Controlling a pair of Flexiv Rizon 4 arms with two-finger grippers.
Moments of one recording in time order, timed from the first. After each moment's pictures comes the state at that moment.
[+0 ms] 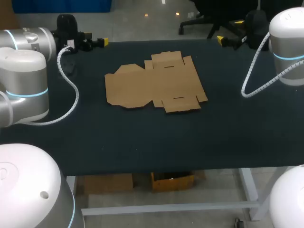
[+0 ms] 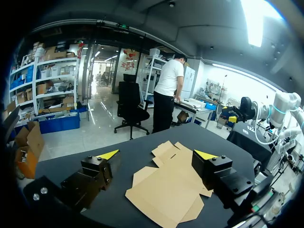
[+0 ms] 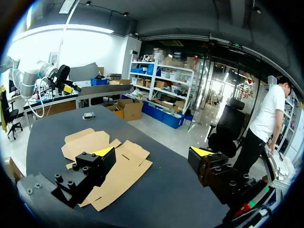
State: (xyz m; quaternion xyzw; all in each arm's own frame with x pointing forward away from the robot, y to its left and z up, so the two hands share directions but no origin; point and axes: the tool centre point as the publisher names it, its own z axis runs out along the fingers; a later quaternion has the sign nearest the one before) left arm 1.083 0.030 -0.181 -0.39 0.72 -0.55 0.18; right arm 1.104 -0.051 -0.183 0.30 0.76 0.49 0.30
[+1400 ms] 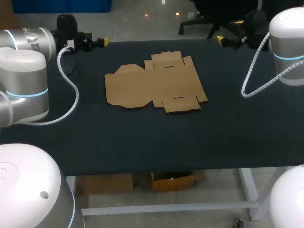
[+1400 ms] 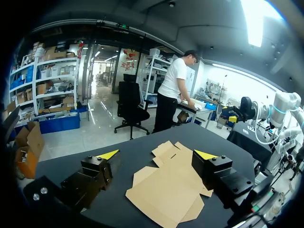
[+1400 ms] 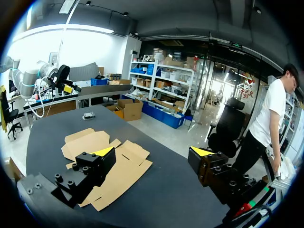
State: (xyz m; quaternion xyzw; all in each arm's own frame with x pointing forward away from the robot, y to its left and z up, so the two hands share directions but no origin) left arm 1.084 0.031 -0.182 -0.39 0.72 -0.54 0.18; right arm 1.104 -0.051 -0.183 0.30 0.76 0.49 0.30
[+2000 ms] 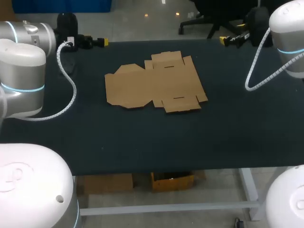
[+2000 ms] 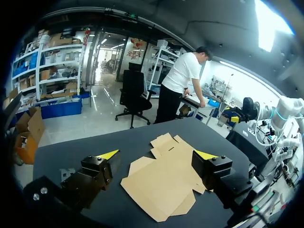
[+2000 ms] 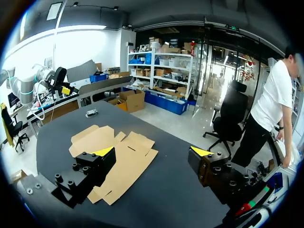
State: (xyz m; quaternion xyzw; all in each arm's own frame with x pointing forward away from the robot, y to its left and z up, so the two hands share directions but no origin) left arm 1.073 0.031 -0.184 -0.44 0.72 -0.51 0.14; right arm 1.096 -0.059 -0.190 0.35 0.78 0.46 0.24
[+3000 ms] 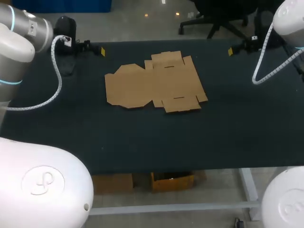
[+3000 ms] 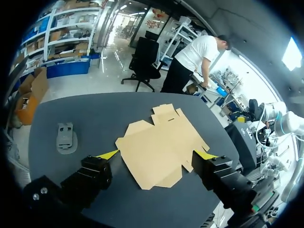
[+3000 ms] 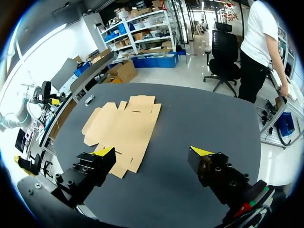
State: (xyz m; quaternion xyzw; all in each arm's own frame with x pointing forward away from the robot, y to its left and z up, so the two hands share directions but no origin) left arm 1.030 0.042 -0.212 -0.54 0.73 -0.41 0.02; right arm 1.038 -0.089 -0.230 0.53 0.77 0.35 0.07
